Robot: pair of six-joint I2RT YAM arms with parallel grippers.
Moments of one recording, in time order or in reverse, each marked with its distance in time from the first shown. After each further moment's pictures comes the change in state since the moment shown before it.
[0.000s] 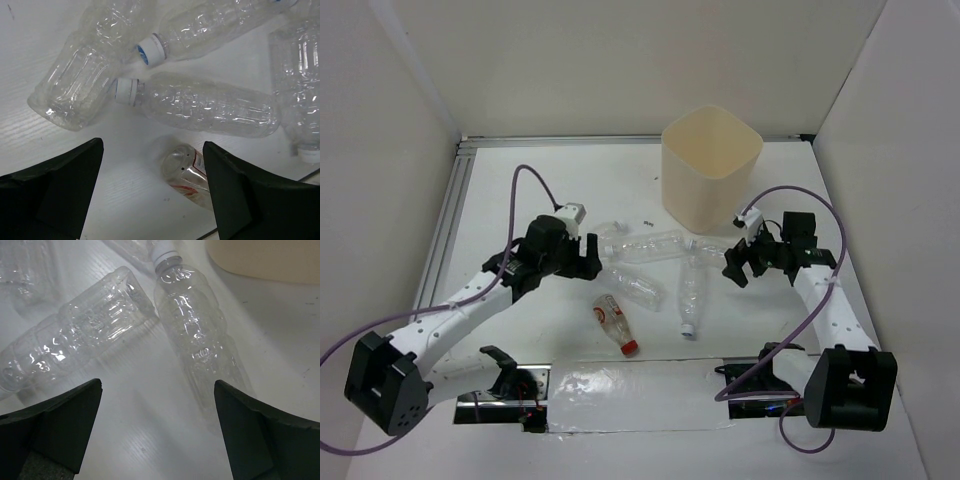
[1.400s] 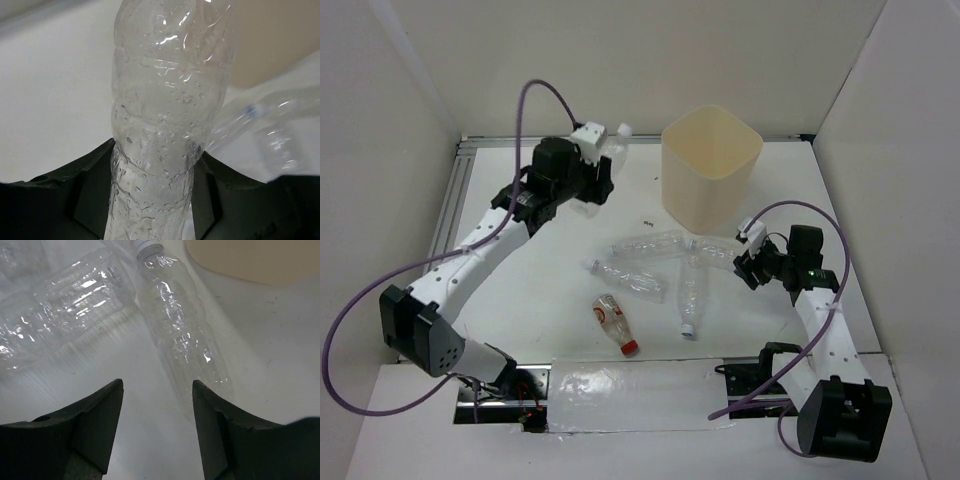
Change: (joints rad) left arm 0.037 0.379 0.568 -0.055 -0.078 0.320; right arm -0.043 -0.151 -0.109 0.058 0.051 -0.115
